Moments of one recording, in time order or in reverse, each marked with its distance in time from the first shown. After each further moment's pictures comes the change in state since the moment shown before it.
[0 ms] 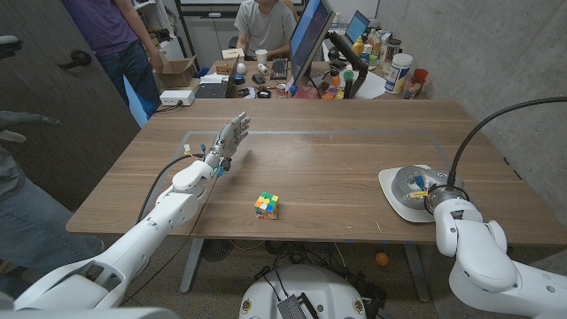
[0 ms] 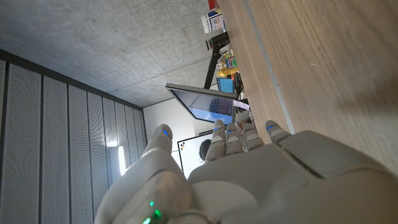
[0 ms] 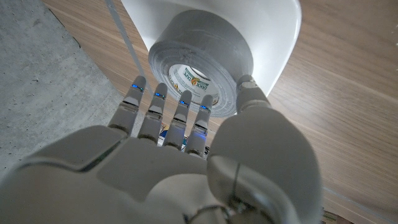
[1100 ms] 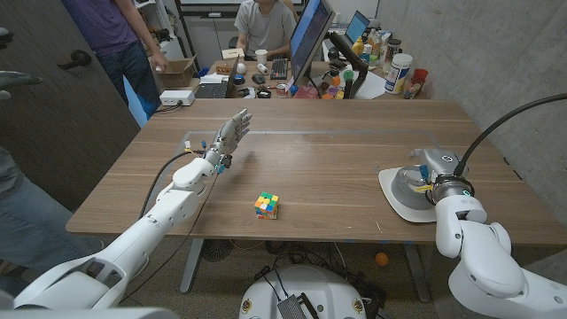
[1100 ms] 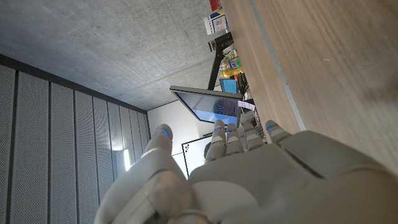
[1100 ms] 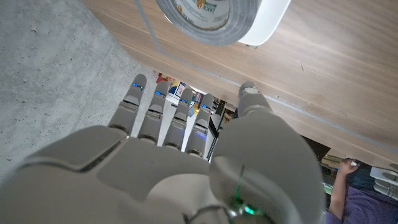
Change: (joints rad) left arm -0.008 0.008 0.004 -0.011 0.021 -0.013 0.001; left_hand 0.000 0.000 0.004 0.004 0.000 0.003 -0.004 0.000 0.000 0.000 0.000 0.000 0.000 0.000 0.000 0.000 0.000 0.000 0.000 0.000 0.000; right arm -0.160 0.098 0.205 -0.035 0.026 0.103 -0.286; right_hand -0.088 0.007 -0.025 0.031 0.008 0.026 0.004 -0.002 0.009 0.031 -0.002 0.008 0.007 0.008 -0.018 0.016 0.007 0.024 -0.006 0.008 0.005
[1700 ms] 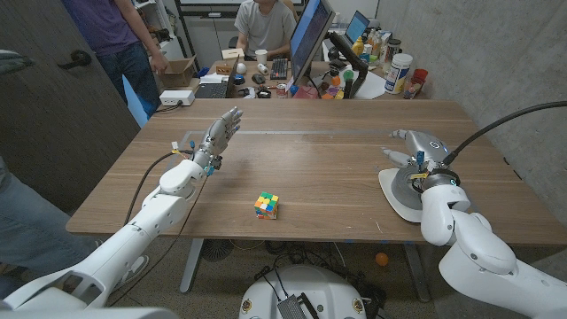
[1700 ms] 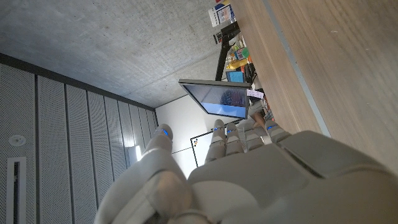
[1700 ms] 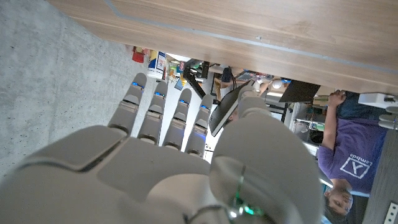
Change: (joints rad) left arm 0.090 0.078 -0.059 -0.106 -0.010 -0.037 0.017; left_hand 0.000 0.000 0.004 -0.004 0.000 0.004 0.004 0.000 0.000 0.000 0.000 0.000 0.000 0.000 0.000 0.000 0.000 -0.005 -0.005 0.000 0.000; right arm 0.009 0.155 0.099 0.032 0.228 0.230 -0.267; right_hand -0.040 0.008 -0.008 0.016 0.000 -0.009 0.009 0.000 0.000 -0.011 0.011 0.000 0.004 -0.022 -0.011 0.000 0.000 0.002 -0.001 0.000 0.000
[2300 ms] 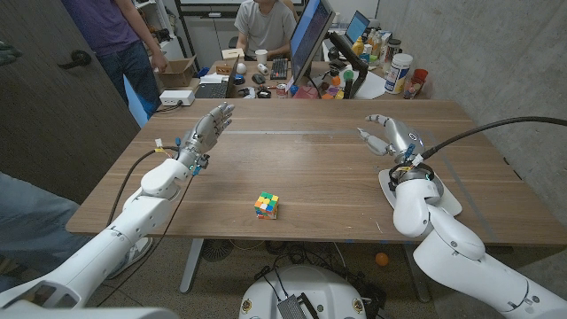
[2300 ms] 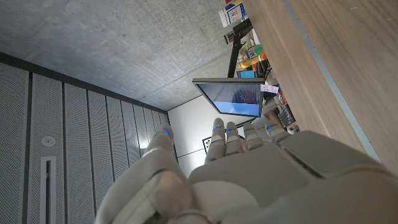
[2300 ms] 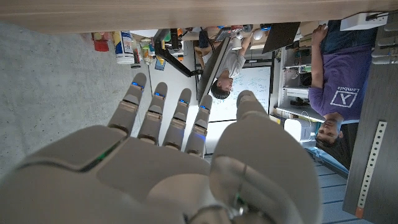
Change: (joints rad) left arm 0.060 0.074 -0.056 -0.060 -0.033 -0.058 -0.071; left_hand 0.000 0.008 0.008 0.000 0.000 0.000 0.000 0.000 0.000 0.000 0.000 0.000 0.000 0.000 0.000 0.000 -0.002 0.000 0.000 0.000 0.000; right arm 0.082 0.183 -0.065 0.070 0.091 0.183 -0.165; right_hand -0.037 0.011 -0.008 0.022 0.000 -0.006 0.006 -0.010 0.000 0.004 0.004 0.004 0.000 -0.005 0.005 0.000 0.000 0.005 0.005 0.000 0.000
